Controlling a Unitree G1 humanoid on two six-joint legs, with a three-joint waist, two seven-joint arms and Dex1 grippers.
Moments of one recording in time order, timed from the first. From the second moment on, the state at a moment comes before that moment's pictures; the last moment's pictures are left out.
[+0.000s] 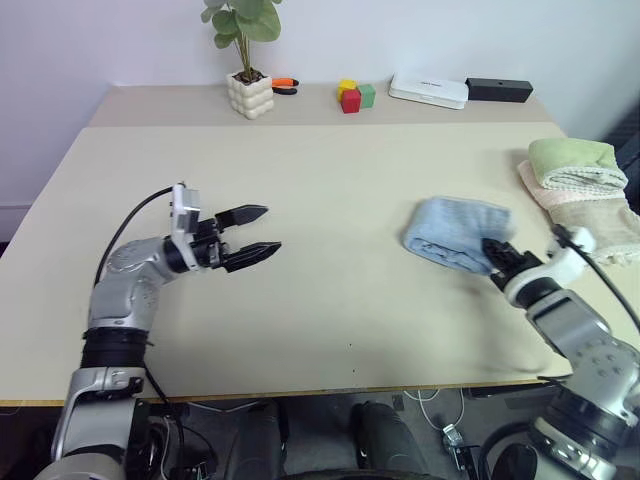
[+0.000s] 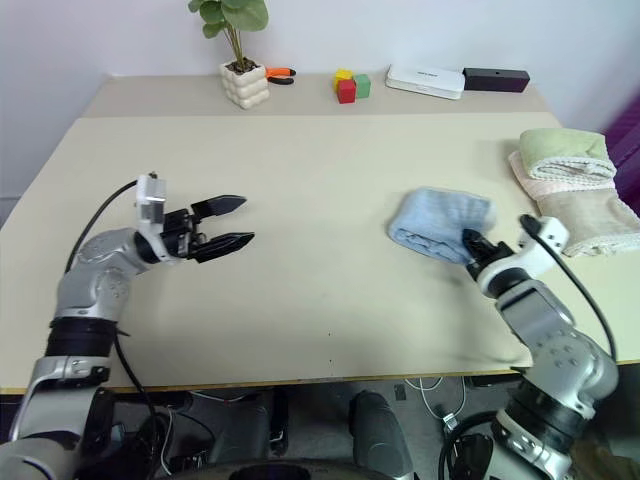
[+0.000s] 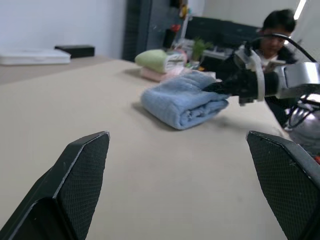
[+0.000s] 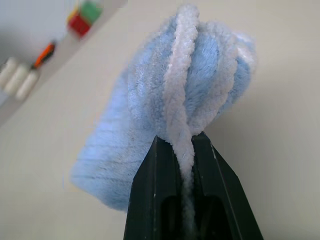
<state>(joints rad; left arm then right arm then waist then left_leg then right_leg) -0.55 0.46 0.09 0.34 -0.55 0.19 -1.32 -0.19 -0.15 -0.80 -0.45 1.03 1.03 -0.23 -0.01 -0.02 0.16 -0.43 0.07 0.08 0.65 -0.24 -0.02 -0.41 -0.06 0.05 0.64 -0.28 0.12</state>
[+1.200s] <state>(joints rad) -0.68 0.44 0.04 0.54 -0.47 0.05 -1.52 0.01 0.03 -0.49 -0.47 1.01 0.44 -0.61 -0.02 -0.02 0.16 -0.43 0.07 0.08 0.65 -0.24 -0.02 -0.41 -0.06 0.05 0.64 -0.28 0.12</state>
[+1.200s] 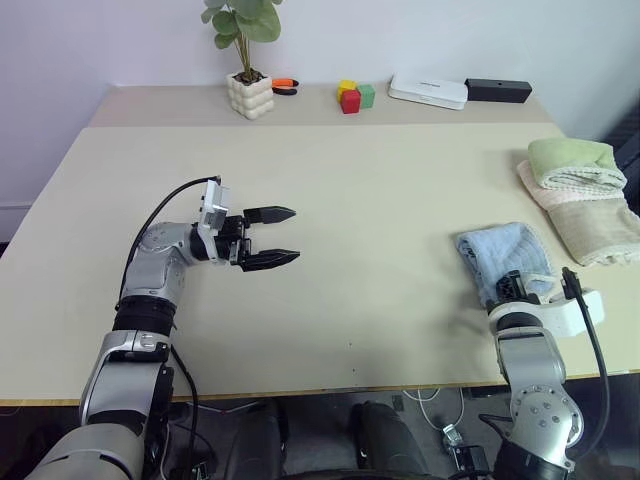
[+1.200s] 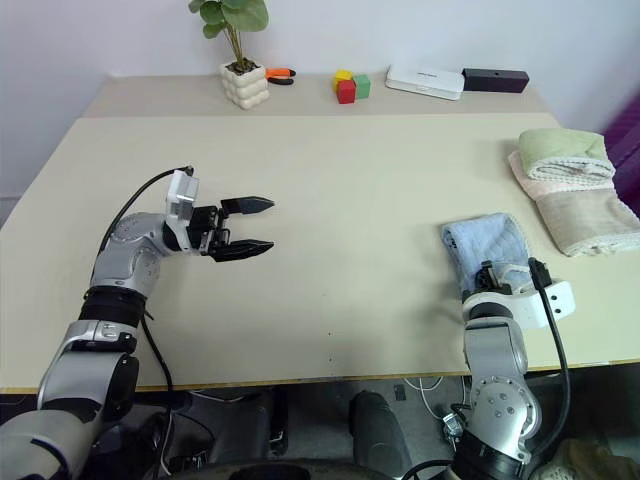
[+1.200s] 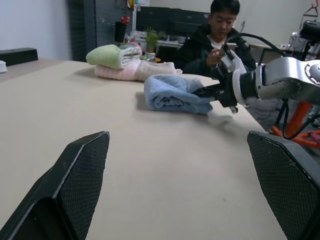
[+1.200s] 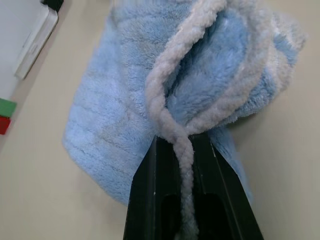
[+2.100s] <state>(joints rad) -0.68 0.42 0.04 0.54 -0.47 0.05 -1.49 -0.12 -0.37 -0.41 -0.55 0.60 0.34 -0.34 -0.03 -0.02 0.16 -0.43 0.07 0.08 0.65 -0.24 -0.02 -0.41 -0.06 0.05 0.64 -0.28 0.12</state>
